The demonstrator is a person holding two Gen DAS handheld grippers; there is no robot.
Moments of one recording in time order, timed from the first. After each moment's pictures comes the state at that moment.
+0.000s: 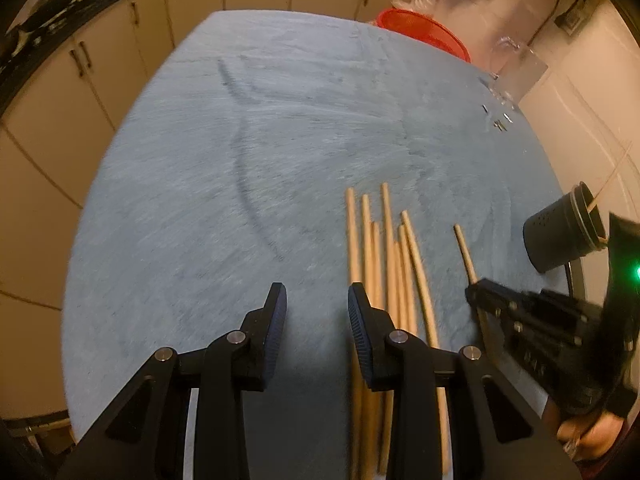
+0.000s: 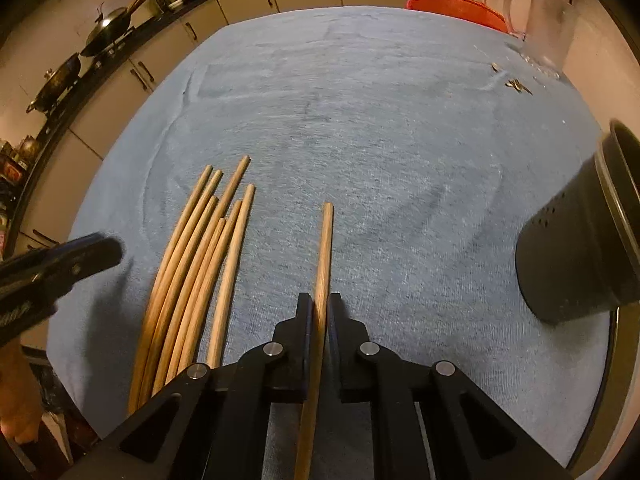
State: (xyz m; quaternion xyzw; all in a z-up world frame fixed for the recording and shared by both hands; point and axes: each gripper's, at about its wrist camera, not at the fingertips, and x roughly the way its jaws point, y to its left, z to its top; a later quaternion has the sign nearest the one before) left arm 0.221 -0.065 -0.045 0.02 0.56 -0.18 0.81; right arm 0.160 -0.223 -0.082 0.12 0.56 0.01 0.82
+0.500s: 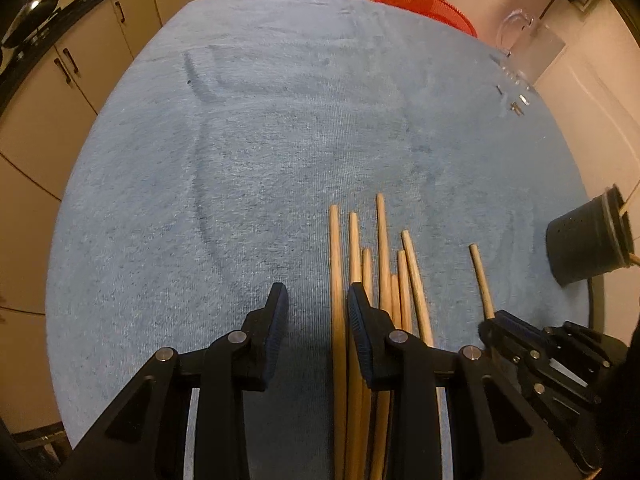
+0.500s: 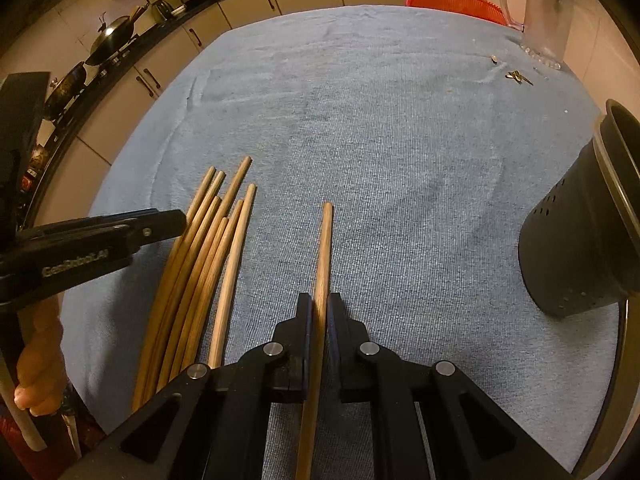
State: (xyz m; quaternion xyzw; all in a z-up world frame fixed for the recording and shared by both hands) left arm 0.251 -0.103 -0.069 0.06 0.58 -0.17 0.79; right arm 0.157 -0.229 -0.083 0.14 0.56 0.02 0.82
